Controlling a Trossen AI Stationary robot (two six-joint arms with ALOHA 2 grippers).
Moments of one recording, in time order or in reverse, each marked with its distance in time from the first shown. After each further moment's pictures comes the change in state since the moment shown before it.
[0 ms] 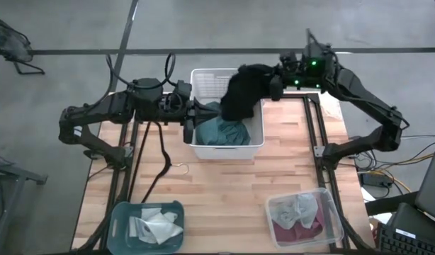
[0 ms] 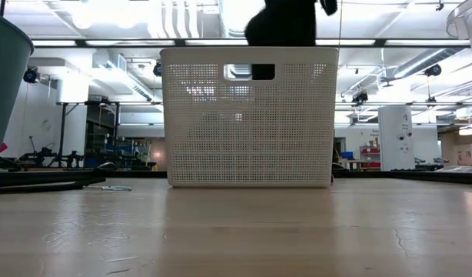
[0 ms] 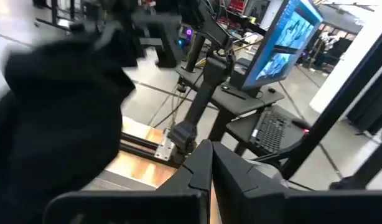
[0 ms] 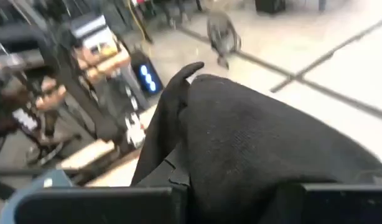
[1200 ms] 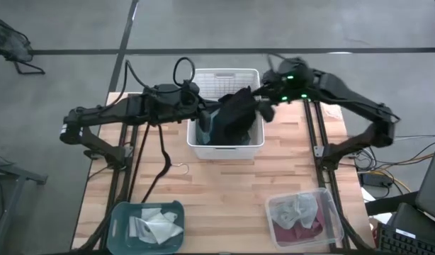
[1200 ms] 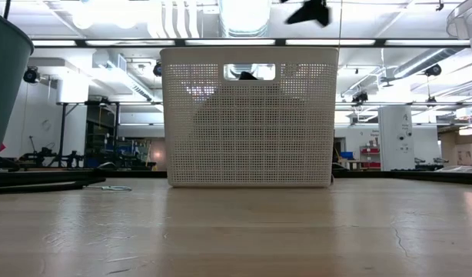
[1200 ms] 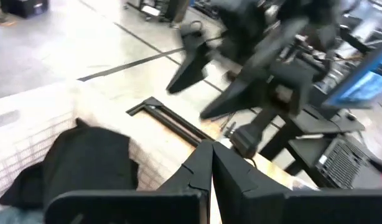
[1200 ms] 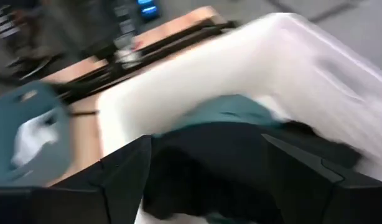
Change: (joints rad) left arm 0.060 0.008 -0.168 0.067 -0.221 -0.170; right arm 0.106 0.084 0.007 -0.221 0.020 -0.139
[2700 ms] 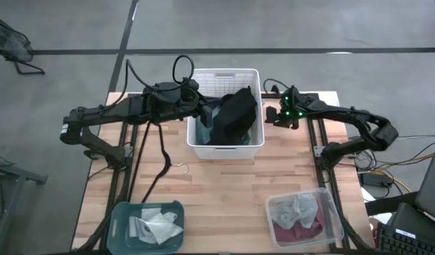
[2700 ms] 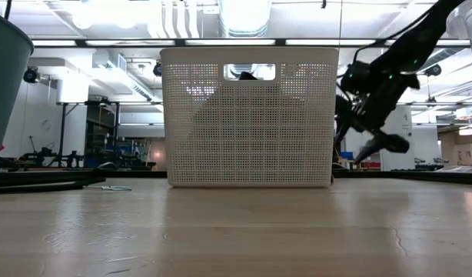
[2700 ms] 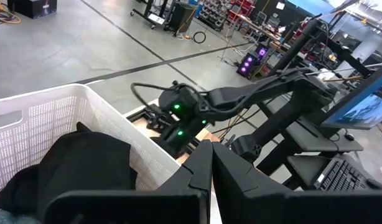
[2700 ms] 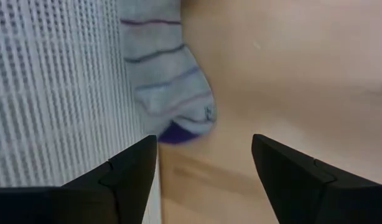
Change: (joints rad) left arm 0.026 0.000 -0.028 0.062 -0.010 -0.048; right arm -0.471 -0.023 -0.978 0.513 -0.204 0.686
